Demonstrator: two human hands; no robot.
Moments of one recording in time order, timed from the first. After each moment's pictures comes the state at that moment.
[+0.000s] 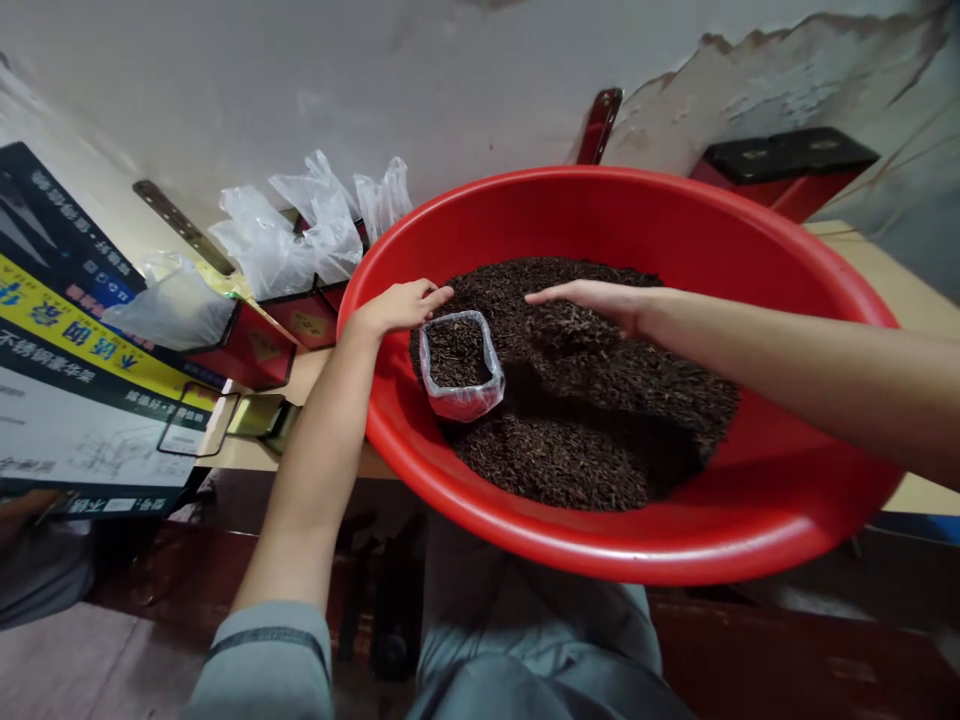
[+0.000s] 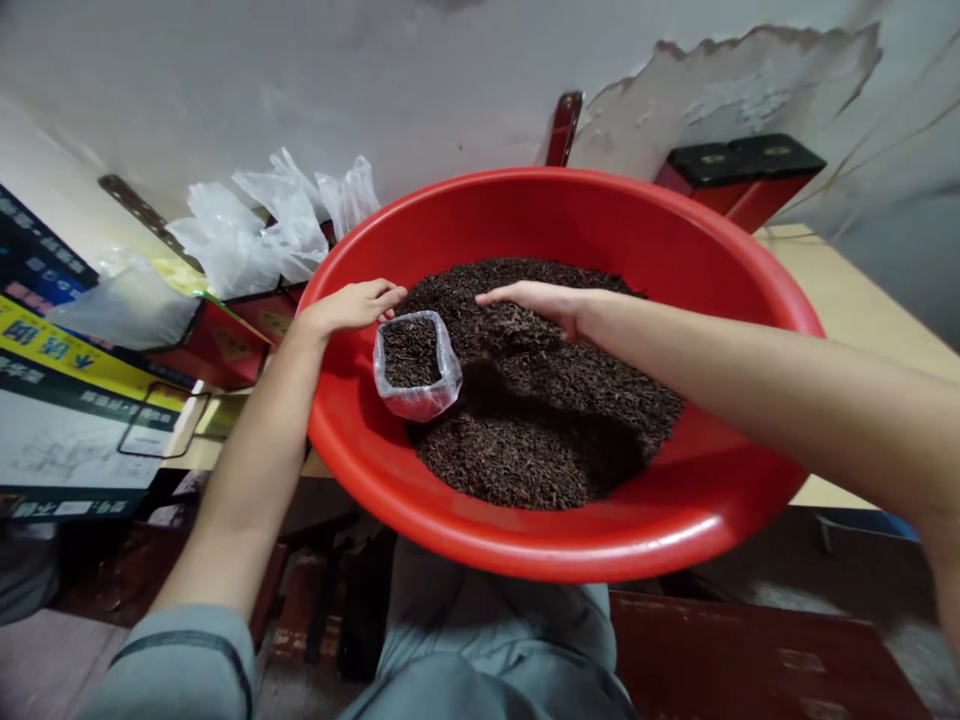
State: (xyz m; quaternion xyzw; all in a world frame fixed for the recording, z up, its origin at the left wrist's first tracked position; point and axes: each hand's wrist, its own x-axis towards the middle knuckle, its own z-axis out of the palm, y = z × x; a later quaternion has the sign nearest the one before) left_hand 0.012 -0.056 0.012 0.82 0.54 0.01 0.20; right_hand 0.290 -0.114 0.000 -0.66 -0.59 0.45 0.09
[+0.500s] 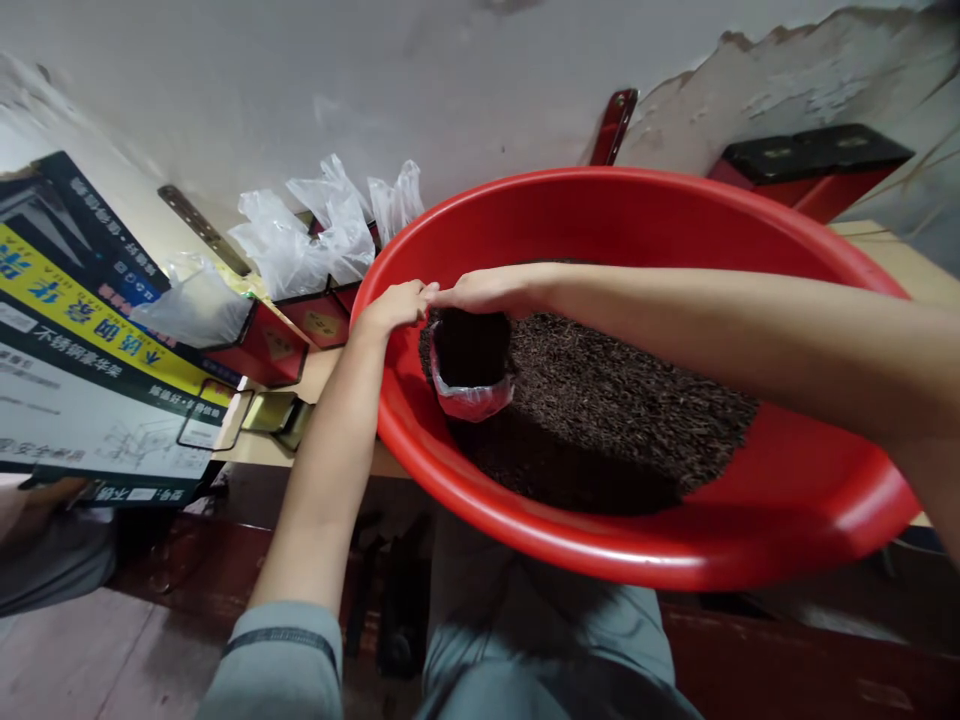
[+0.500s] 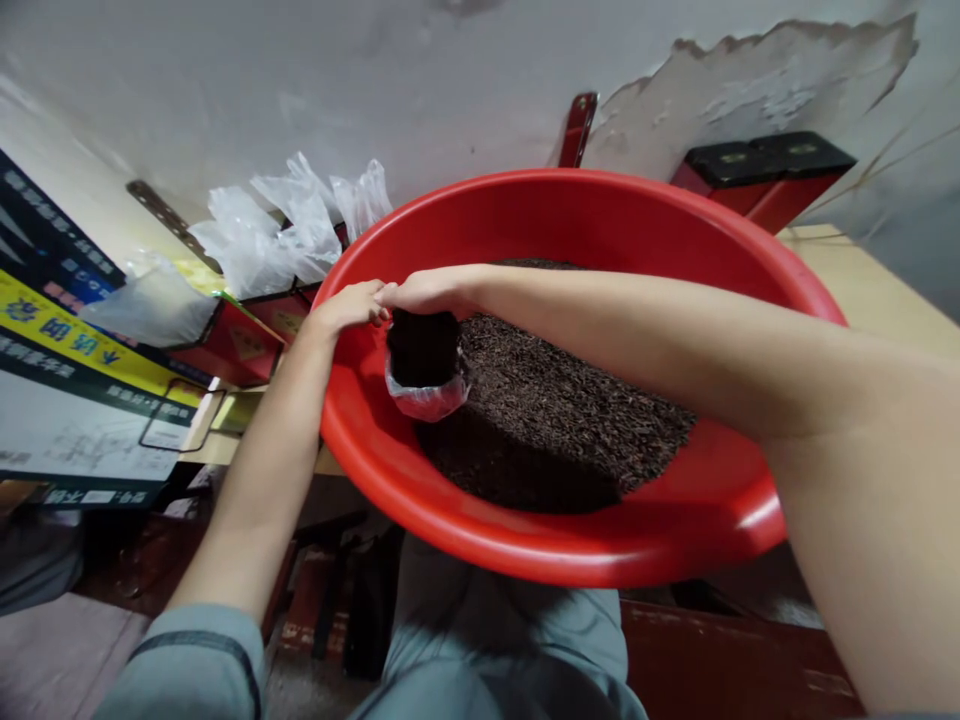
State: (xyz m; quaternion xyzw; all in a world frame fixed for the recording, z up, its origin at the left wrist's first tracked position) left_hand -0.002 -0.044 0.006 0.78 0.61 0.00 0.15; right_hand 0.171 -0.094 0.041 -0.55 -0.68 0.47 0.08
